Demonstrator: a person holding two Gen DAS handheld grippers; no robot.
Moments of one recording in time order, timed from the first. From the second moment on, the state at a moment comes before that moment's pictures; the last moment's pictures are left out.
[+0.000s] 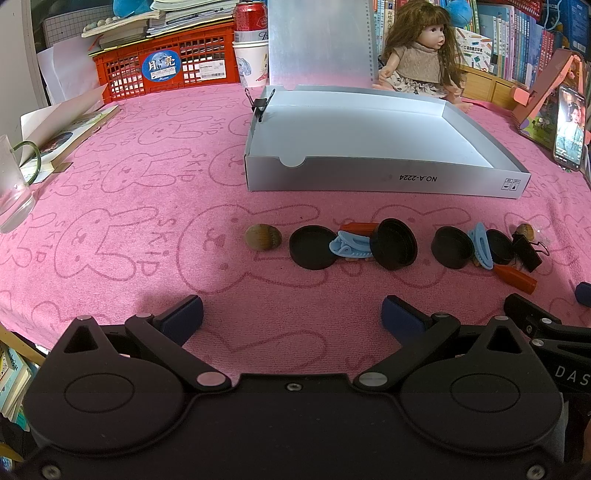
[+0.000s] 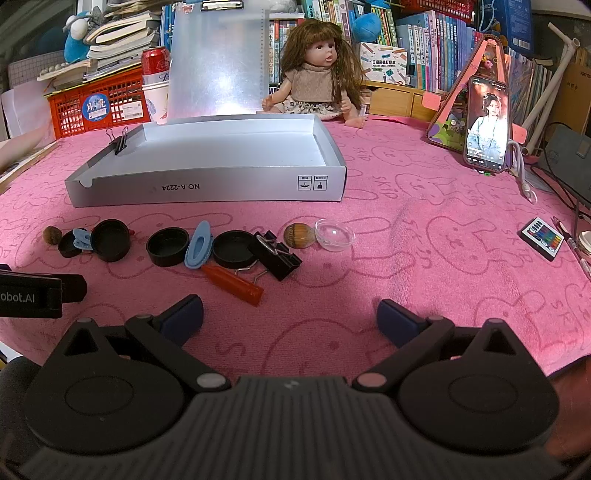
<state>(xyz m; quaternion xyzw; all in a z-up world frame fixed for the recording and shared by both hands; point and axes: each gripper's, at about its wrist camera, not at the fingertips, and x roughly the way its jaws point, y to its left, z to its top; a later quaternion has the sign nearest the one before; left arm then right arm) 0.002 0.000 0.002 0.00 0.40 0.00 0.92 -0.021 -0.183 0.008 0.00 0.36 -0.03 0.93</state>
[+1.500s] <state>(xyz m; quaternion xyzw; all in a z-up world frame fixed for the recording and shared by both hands) -0.012 0.012 0.015 -0.03 0.35 -0.05 0.93 -0.034 -0.165 0.018 0.06 0.32 0.01 0.95</state>
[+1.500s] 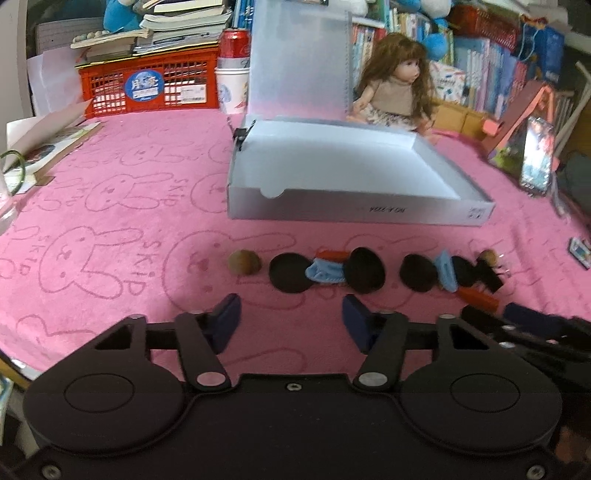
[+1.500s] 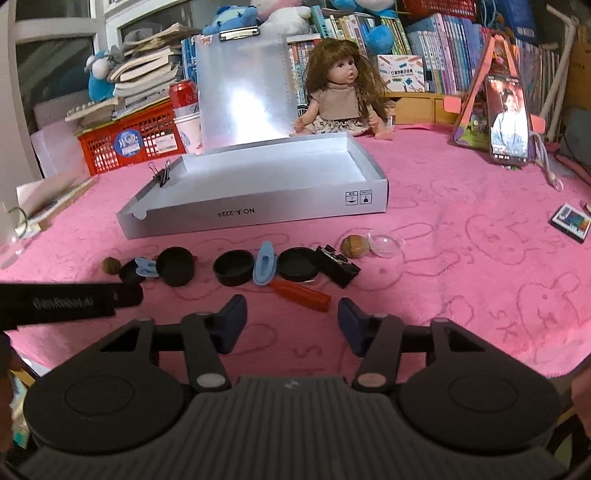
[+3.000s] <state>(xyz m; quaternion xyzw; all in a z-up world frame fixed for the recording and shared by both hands) -0.009 0.005 0.016 -0.03 0.33 -0.07 0.94 -0.033 -0.157 0.007 0.02 0.27 -0.02 0.96</state>
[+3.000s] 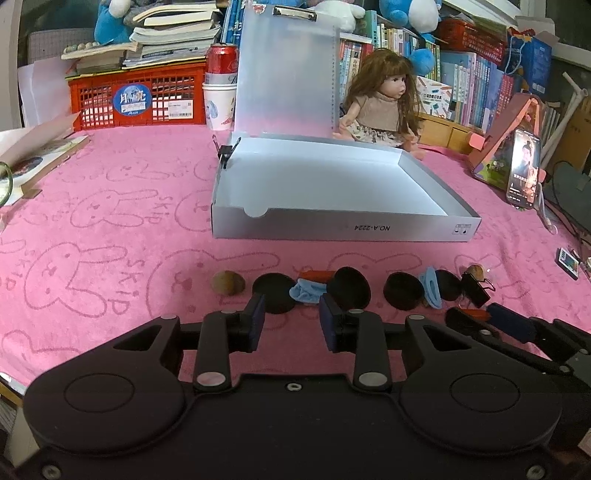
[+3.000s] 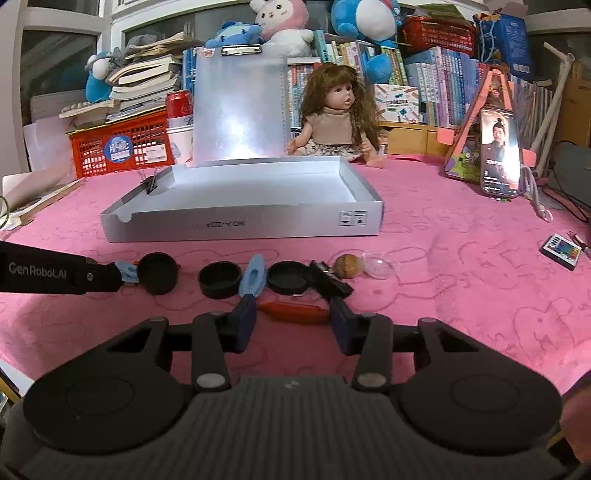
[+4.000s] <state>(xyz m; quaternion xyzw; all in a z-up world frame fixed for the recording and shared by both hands) -0.004 -0.052 -0.006 0.09 0.28 -0.07 0.95 -0.035 -0.171 0.007 0.04 0.26 -0.04 0.96</state>
